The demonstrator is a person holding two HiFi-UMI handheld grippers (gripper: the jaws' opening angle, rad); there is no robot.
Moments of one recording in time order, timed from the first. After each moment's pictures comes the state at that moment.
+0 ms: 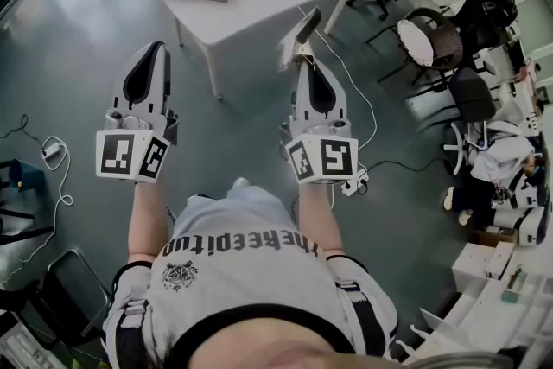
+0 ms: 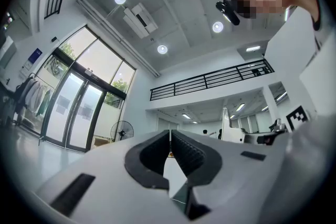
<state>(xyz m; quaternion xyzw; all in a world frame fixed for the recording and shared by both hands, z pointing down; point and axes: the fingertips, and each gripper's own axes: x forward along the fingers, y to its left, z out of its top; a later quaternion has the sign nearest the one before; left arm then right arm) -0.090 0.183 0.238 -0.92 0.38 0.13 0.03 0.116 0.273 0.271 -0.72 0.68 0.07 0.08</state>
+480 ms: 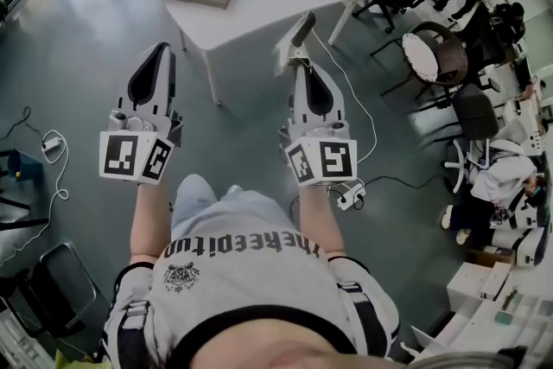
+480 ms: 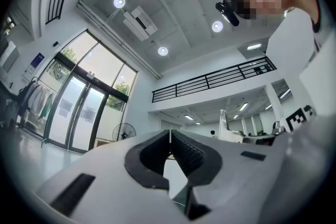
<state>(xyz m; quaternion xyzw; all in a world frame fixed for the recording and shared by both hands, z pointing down) -0.048 0.194 0.234 -0.91 0.40 0.14 0.04 0.150 0.267 0.274 -0.69 0.72 0.07 0.09</state>
